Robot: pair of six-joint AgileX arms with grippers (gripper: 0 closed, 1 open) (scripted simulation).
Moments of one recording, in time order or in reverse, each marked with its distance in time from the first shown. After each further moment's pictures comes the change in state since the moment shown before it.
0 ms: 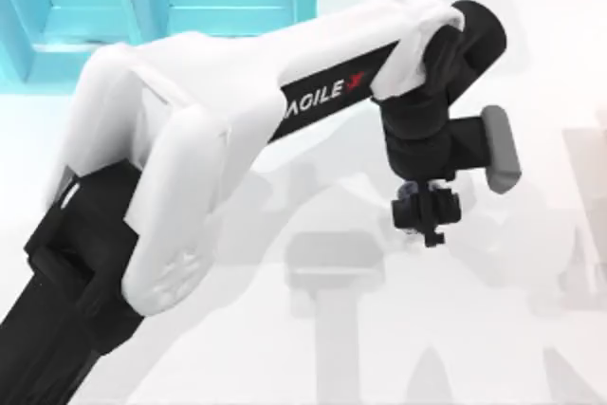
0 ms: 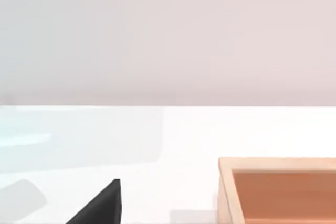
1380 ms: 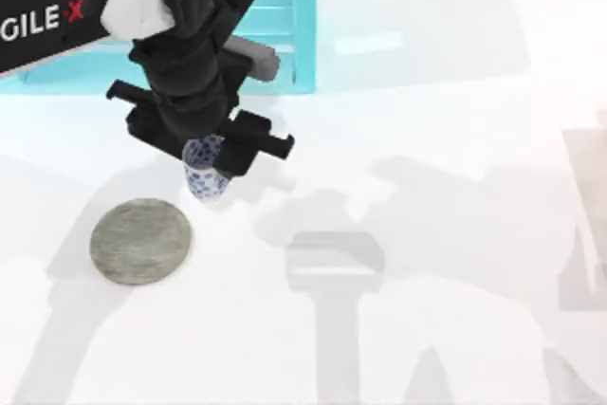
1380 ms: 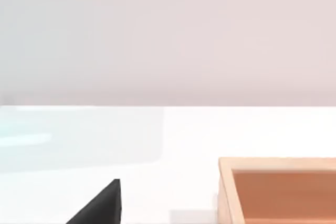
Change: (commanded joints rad) left arm 0.338 -0.558 -0.677 0.120 -0.169 -0.806; right arm 0.000 0.000 0.000 0.000 0.000 0.000
